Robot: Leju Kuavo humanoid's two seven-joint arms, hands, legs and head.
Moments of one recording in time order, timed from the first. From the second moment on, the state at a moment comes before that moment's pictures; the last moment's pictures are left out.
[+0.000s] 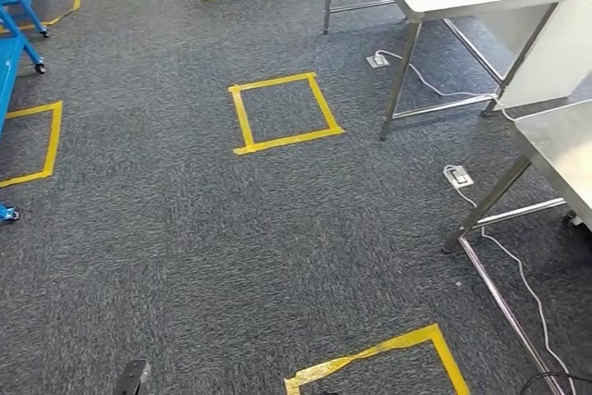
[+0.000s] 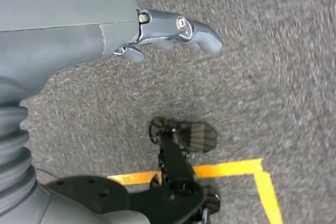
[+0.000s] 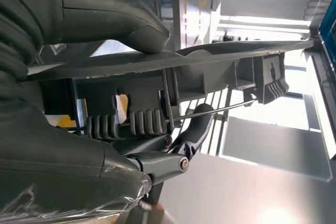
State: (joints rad) left arm -0.06 -0.15 1.19 -0.20 -0.95 -0.06 -0.19; right arm 0.12 -0.03 -1.12 -1.85 -0.33 0.39 -0.24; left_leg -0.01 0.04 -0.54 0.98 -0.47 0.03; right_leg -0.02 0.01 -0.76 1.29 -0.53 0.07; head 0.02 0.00
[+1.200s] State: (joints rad) left arm -0.07 -0.17 1.21 -0.20 -0.96 -0.07 -0.21; right arm 0.05 -0.03 -1.29 -1.79 -0.15 0.35 -0.26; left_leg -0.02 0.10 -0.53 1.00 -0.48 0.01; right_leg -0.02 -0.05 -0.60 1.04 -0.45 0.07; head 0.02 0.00
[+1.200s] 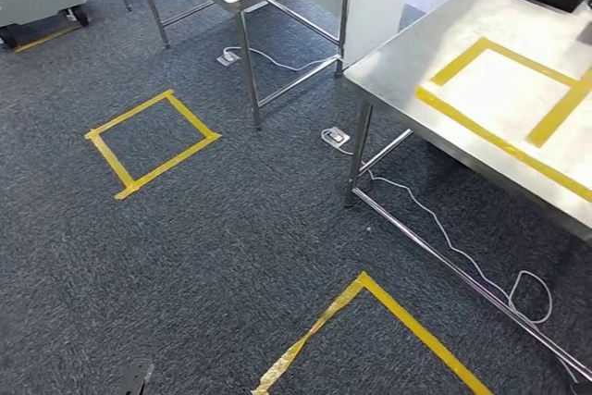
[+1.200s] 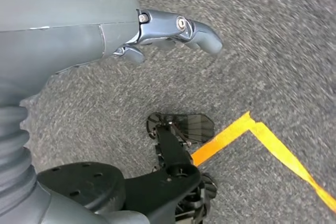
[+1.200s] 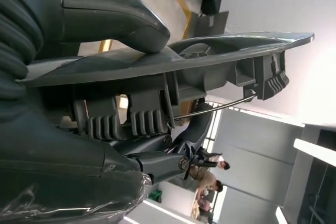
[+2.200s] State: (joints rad) left arm -0.07 -0.17 1.21 -0.20 -0.97 -0.09 -0.23; right arm 0.02 -0.07 -1.32 -1.73 -0.08 0.27 -0.23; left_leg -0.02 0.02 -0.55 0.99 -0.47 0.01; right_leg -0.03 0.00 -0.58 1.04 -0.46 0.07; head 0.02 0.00
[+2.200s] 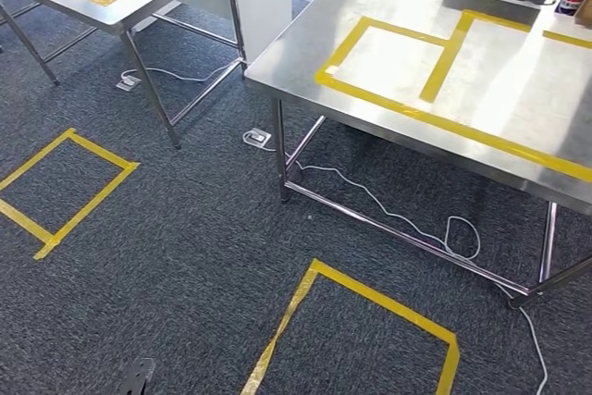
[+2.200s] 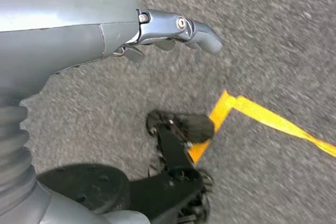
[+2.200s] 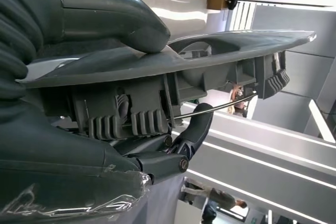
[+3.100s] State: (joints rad) left arm -0.05 -0.17 1.23 -0.20 -0.97 -0.11 -0.23; right arm 0.02 -0.13 -1.21 -1.65 -0.01 0.13 -0.26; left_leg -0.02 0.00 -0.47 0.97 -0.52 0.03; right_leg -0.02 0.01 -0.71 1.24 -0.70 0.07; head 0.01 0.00
